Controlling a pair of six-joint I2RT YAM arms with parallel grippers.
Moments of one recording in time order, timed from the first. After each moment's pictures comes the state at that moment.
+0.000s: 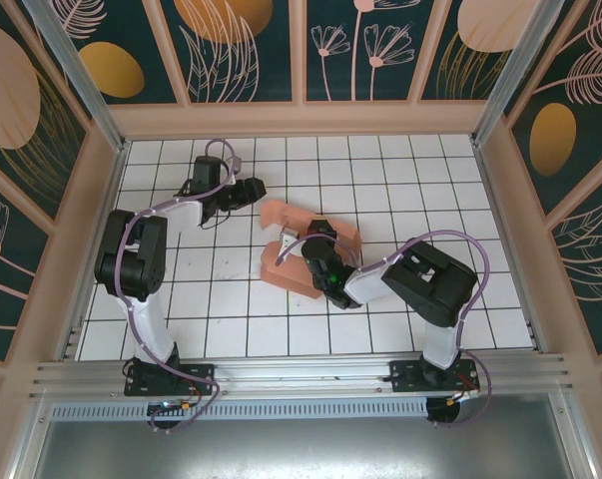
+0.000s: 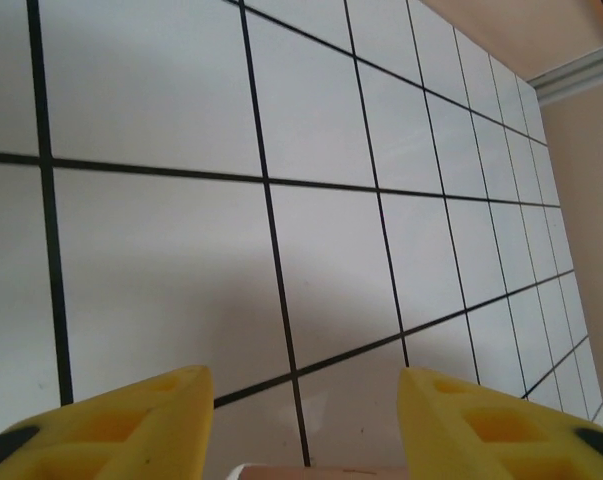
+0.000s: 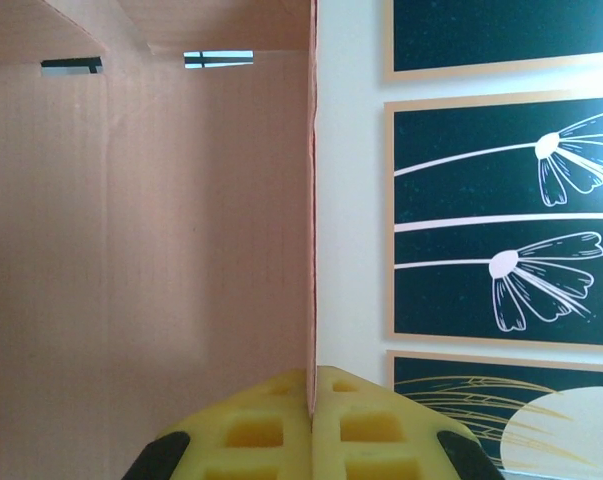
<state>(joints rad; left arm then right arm) -0.22 1.93 1.16 0.09 0.55 -0.59 0.95 1.85 0.71 0.85 0.83 -1.25</state>
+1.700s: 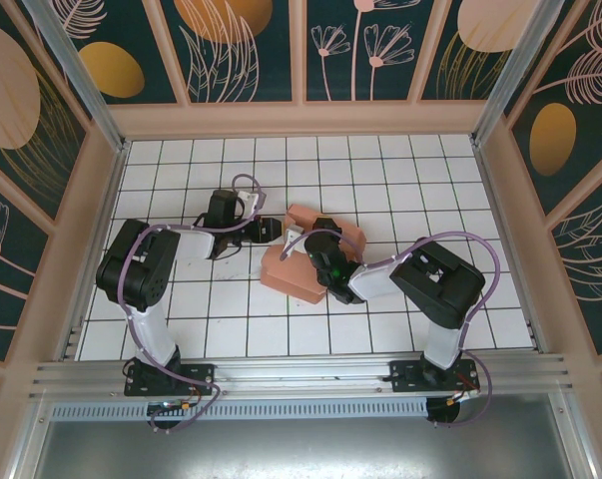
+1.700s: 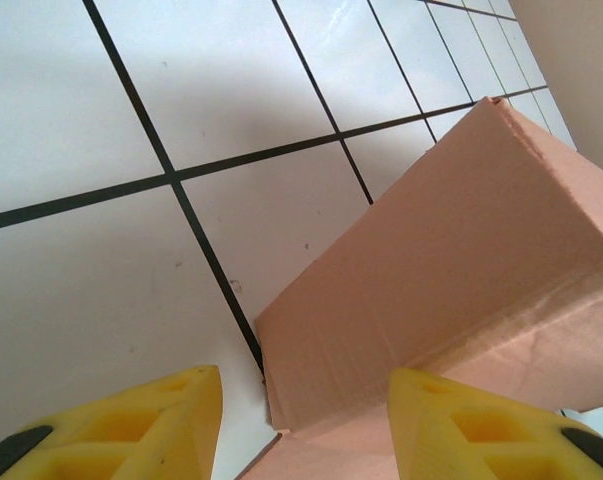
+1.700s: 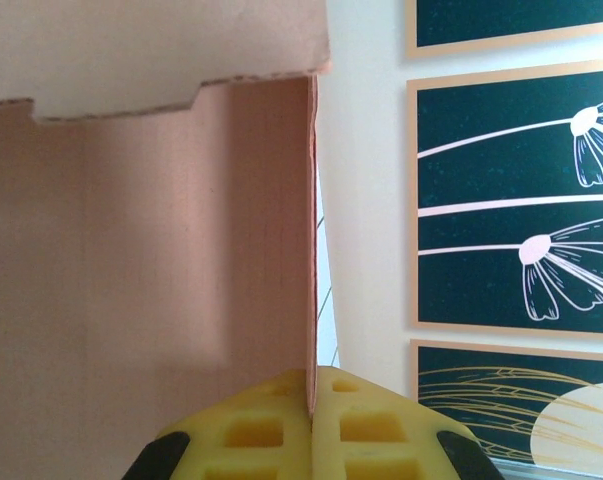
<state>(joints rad) -0.35 1.87 0.85 0.36 0.63 -0.40 0.91 1.81 0.72 0.74 0.79 -1.18</state>
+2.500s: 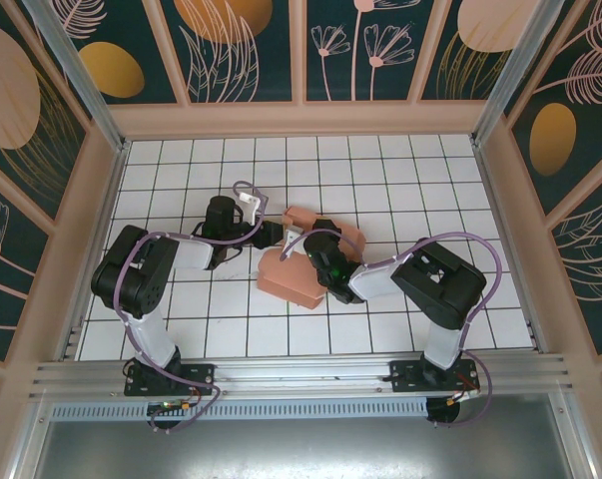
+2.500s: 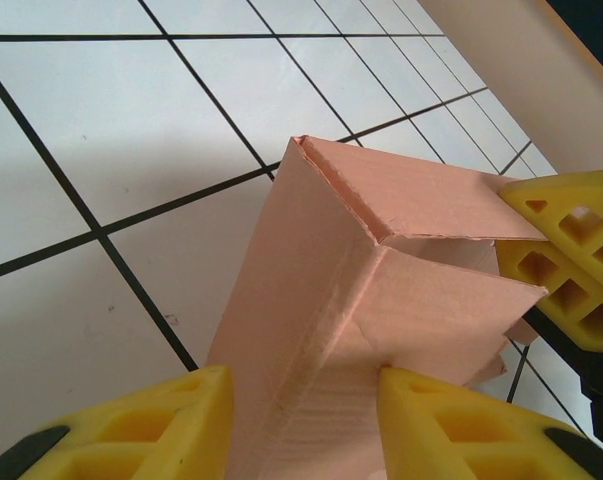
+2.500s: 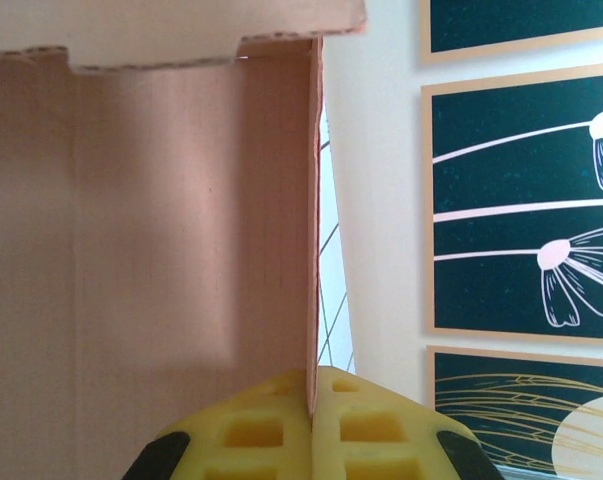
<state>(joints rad) -0.37 1.82 0.75 0.56 0.65 -0.33 0.91 1.80 0.72 0.70 0.77 -1.14</state>
